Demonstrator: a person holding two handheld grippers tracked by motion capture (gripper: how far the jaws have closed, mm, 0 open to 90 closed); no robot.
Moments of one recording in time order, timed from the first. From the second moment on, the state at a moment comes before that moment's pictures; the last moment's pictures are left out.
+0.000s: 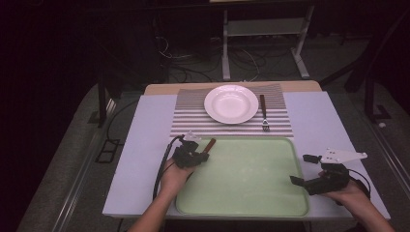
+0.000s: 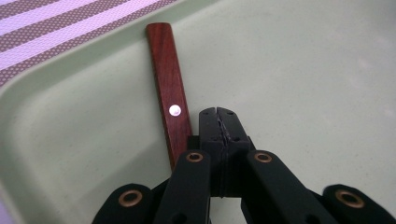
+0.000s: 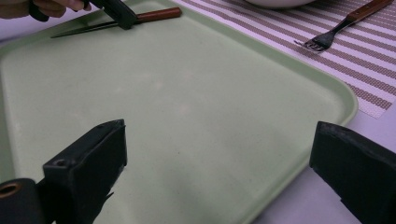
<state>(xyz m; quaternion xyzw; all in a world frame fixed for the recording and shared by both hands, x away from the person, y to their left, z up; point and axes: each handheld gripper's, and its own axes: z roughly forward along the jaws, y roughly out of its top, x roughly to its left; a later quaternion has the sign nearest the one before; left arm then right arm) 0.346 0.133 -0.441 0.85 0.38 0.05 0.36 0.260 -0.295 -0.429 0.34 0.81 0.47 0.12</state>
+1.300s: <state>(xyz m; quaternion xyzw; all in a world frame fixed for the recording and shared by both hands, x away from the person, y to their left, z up) 0.353 0.169 -0.438 0.84 0.41 0.06 0.35 0.259 -0.295 -0.431 0.34 0.81 0.46 0.12</state>
